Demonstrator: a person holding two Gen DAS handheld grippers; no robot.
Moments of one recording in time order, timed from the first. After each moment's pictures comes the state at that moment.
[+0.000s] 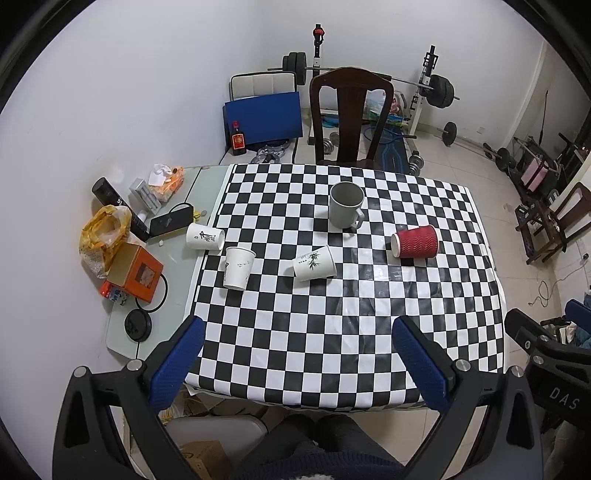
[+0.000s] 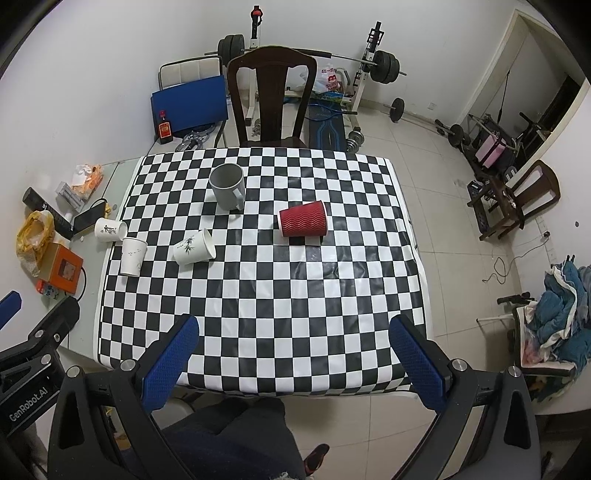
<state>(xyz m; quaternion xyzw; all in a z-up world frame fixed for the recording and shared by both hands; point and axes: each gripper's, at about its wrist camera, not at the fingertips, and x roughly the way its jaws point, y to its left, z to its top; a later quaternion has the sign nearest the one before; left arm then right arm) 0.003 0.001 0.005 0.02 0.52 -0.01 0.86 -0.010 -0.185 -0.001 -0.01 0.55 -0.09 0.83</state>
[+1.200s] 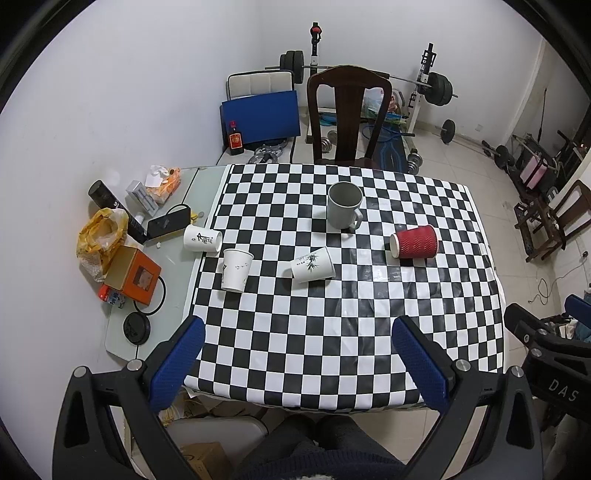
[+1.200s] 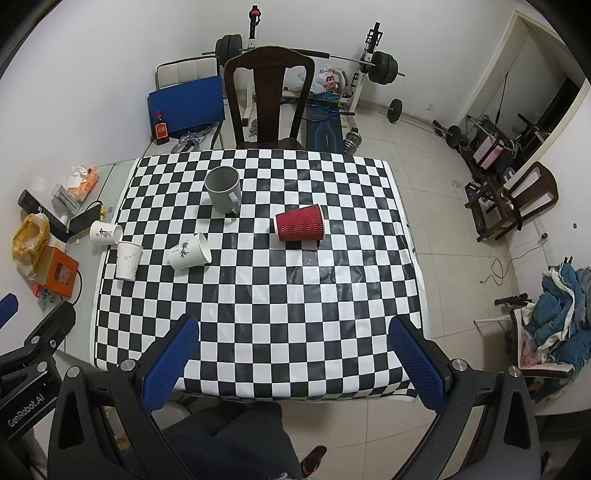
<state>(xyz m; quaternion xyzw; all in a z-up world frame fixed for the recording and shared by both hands) 0.003 0.001 0.005 0.02 0.52 -0.01 0.86 -0.002 -0.189 -0.005 -0.01 0.55 -0.09 0.83</state>
